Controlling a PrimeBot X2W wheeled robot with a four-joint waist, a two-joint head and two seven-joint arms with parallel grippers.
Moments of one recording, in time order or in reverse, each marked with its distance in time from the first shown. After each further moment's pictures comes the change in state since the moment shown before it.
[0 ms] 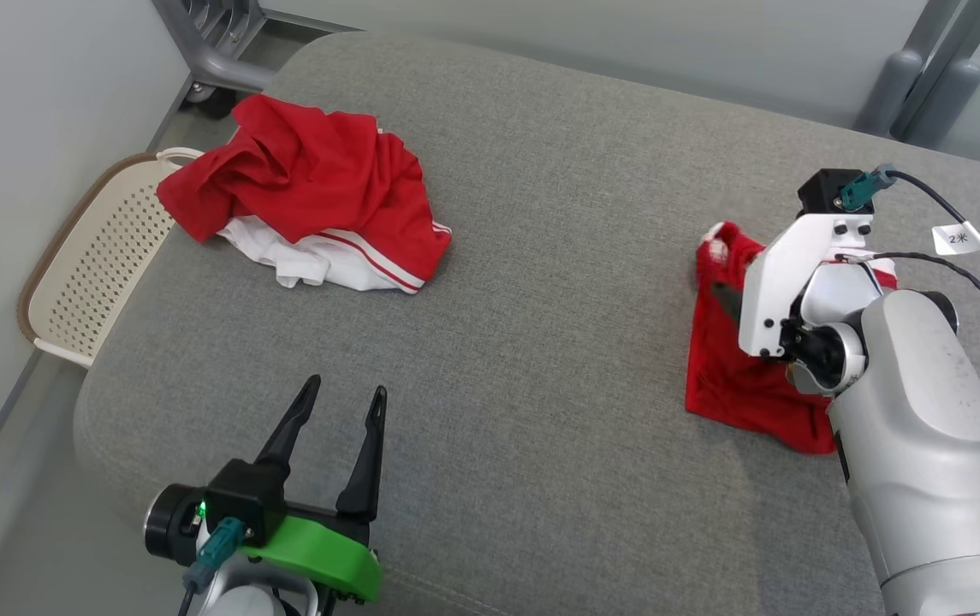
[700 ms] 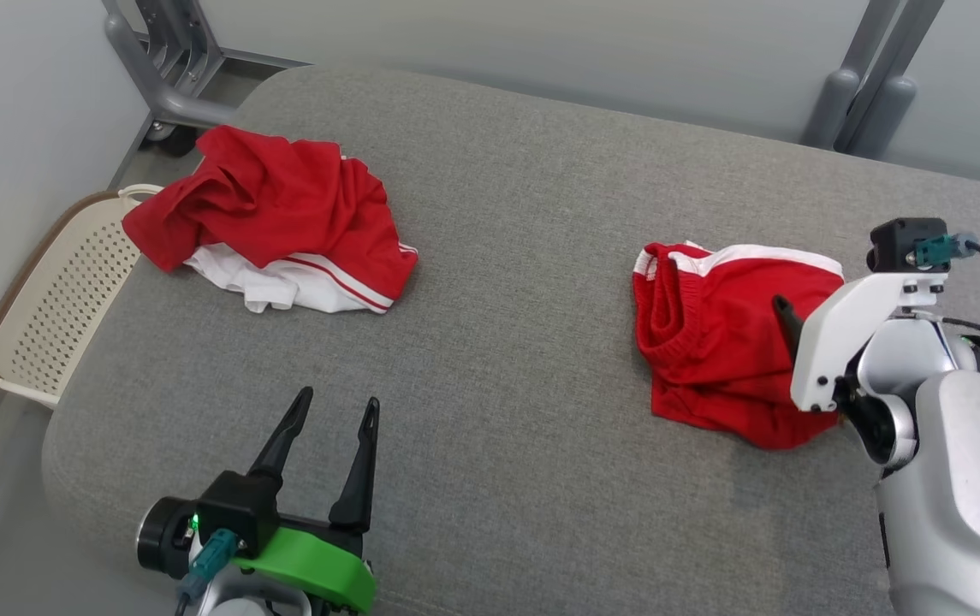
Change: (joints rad) left arm 0.029 0.022 -0.005 -0.024 -0.011 0.017 0.006; right arm 0.211 -0.004 -0.085 -0.301 -0.072 0.000 -0.102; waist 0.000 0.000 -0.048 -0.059
